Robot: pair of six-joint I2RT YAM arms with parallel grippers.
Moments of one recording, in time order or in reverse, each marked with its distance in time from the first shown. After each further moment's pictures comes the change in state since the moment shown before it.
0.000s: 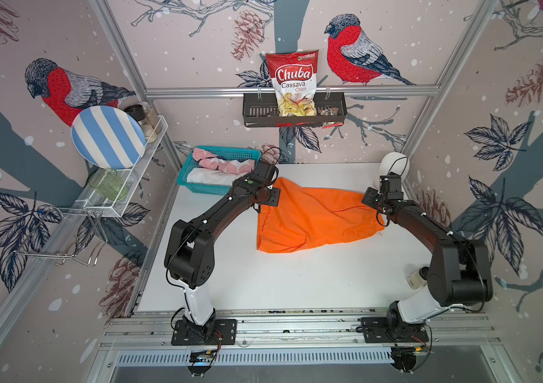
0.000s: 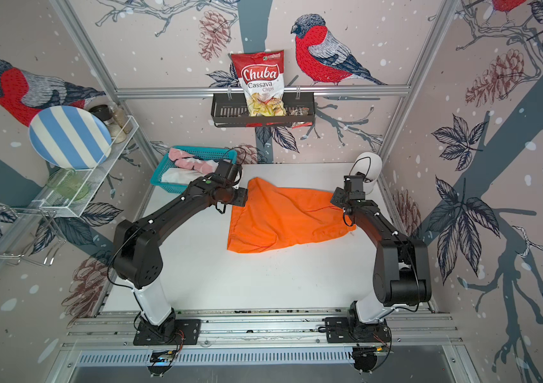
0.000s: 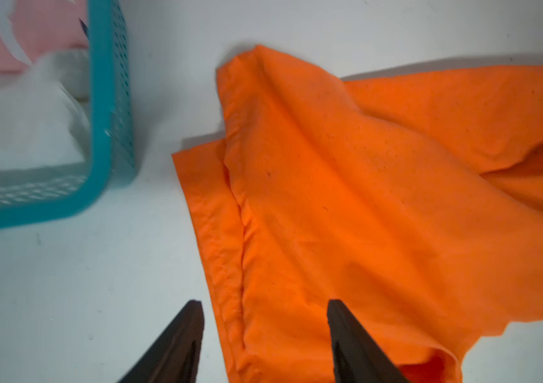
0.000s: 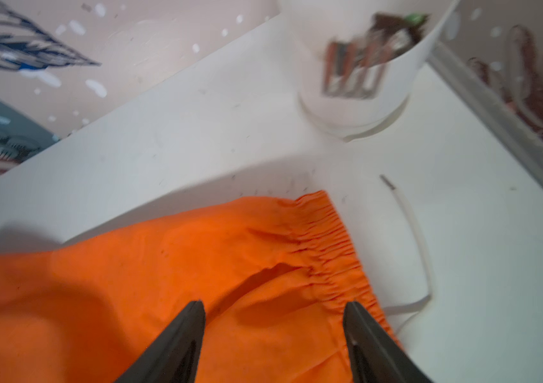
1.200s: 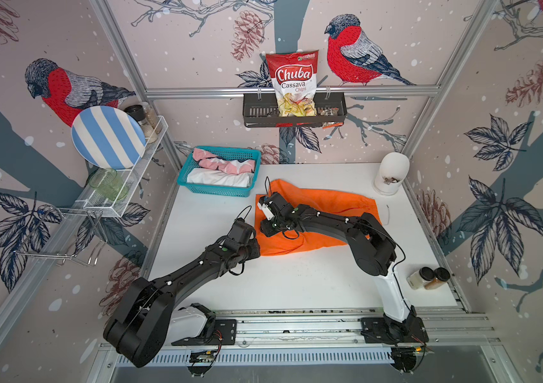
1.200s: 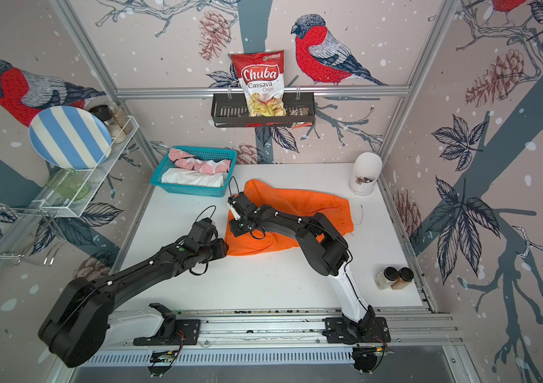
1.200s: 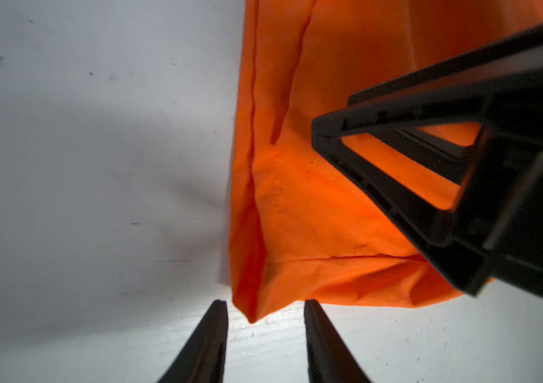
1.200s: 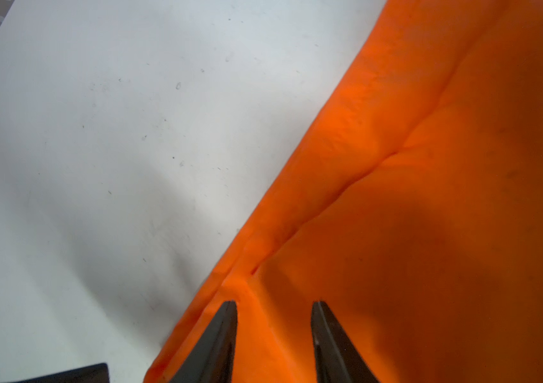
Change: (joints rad) left arm 0.015 -0.559 -0.930 0.380 0.033 -0.446; right arm 0.798 0.613 0.601 -0.135 -0.206 -0.129
